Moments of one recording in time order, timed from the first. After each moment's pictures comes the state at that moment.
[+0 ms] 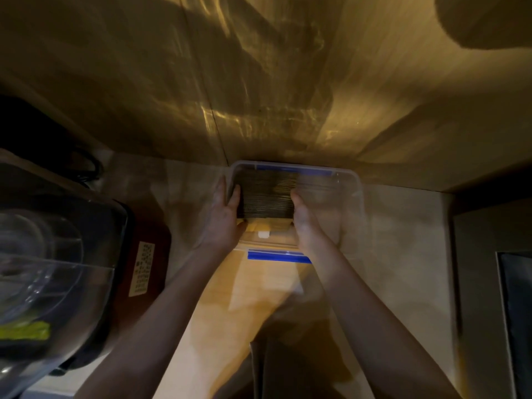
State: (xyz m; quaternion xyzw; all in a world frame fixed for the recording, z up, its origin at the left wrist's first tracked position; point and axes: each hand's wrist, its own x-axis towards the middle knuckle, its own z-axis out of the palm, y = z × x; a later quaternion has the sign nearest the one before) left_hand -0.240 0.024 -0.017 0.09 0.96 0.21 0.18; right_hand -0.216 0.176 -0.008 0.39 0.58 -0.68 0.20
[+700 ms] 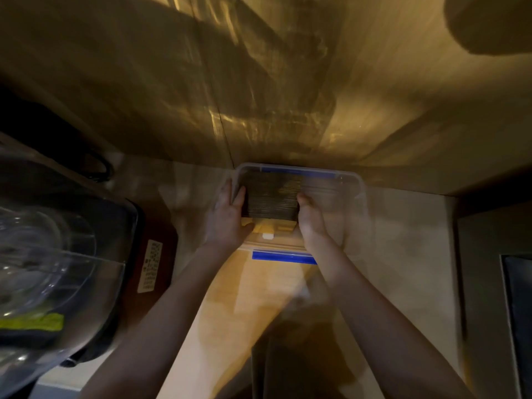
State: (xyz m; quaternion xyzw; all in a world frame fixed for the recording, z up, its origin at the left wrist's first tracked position) left_hand -0.241 0.023 -0.014 0.08 0.96 0.18 0.19; right_hand -0.219 0.178 -0.002 0.39 0.66 -0.63 0.13
